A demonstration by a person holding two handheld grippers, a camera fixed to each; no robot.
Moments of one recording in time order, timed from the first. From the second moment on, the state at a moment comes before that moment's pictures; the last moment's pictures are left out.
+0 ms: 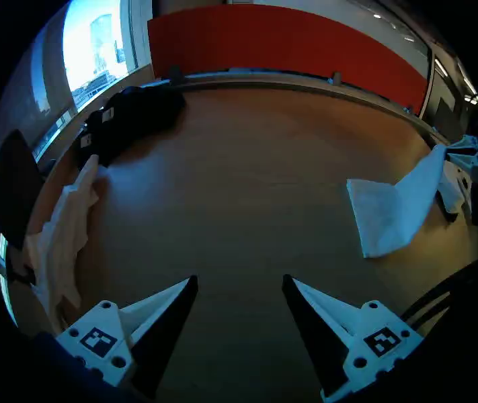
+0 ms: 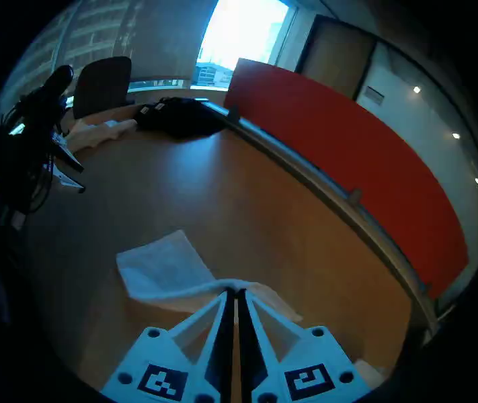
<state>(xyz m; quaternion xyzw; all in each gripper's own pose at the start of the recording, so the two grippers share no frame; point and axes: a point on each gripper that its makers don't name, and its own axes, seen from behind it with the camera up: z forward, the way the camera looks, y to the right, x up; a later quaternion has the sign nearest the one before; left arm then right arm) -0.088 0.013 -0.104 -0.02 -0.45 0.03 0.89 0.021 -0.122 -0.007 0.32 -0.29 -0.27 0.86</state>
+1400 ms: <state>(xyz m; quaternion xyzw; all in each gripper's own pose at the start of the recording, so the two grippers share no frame) -0.087 -0.006 -0.107 -0.01 -0.45 0.02 0.89 -0.066 -0.250 -0.061 0.45 -0.34 -0.24 0.79</state>
